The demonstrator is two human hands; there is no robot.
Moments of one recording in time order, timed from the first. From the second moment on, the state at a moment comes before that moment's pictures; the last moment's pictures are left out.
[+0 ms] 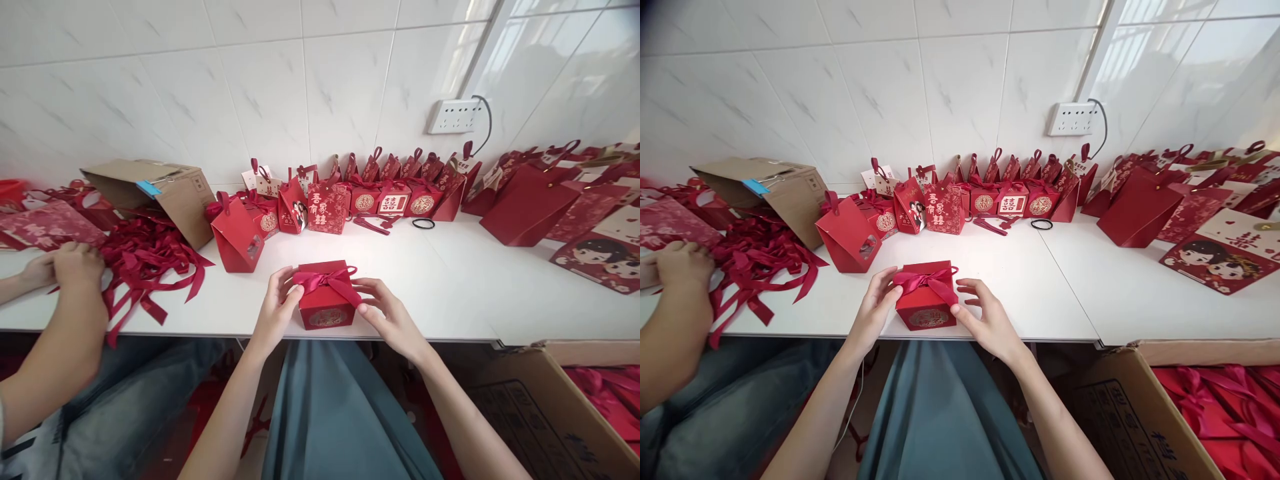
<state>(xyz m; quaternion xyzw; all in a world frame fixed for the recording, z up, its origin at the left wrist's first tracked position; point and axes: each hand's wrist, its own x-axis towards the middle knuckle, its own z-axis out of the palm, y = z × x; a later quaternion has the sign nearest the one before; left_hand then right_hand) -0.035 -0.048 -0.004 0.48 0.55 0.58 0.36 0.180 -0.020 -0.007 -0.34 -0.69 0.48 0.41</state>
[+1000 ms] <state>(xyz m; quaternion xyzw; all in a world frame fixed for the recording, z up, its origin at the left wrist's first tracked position) -0.062 -0.062 0.038 0.59 0.61 0.37 0.38 0.214 -0.004 0.024 -0.45 -0.68 0.45 0.37</state>
